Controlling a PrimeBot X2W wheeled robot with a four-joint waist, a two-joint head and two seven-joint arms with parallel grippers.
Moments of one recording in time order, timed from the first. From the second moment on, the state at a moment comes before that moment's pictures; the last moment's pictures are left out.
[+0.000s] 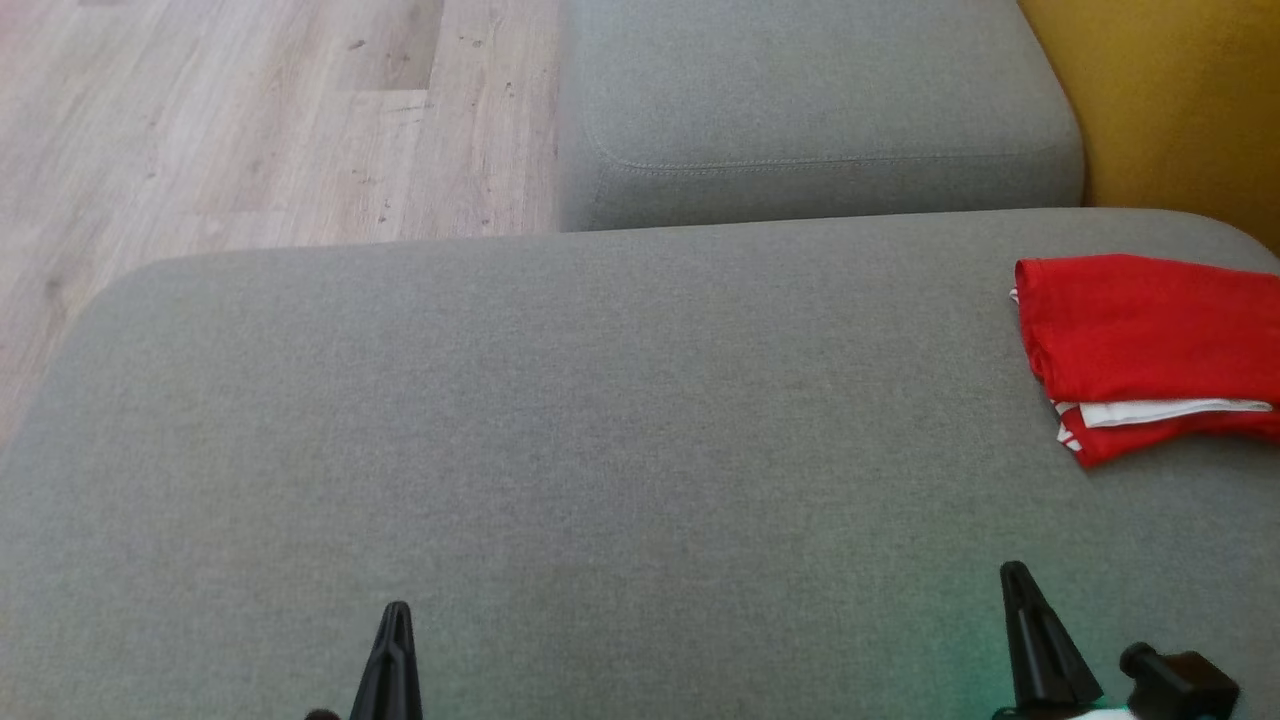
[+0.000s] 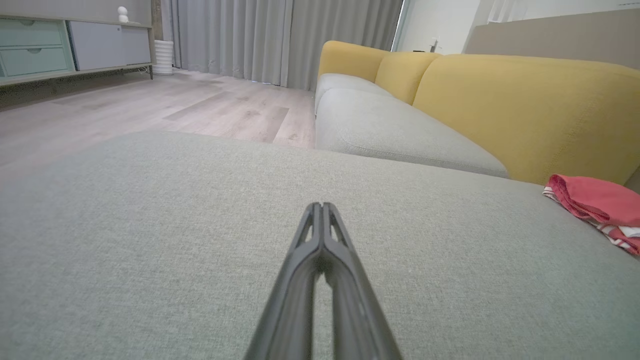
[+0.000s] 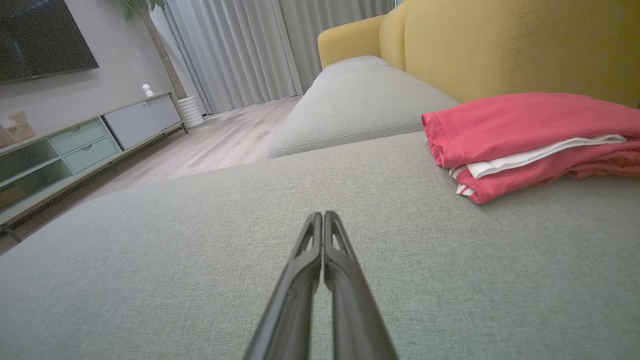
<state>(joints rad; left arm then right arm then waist) 0.25 0.06 -0.23 0.13 -0.26 0.07 -0.24 0.24 -0.07 0.07 0.19 0.24 0.13 -0.24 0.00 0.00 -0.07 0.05</state>
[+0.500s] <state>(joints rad) 0.21 0.06 -0.20 0.16 -0.44 0.04 -0.20 0.21 -0.07 0.06 0.19 0.42 0.13 -0.20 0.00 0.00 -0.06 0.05</state>
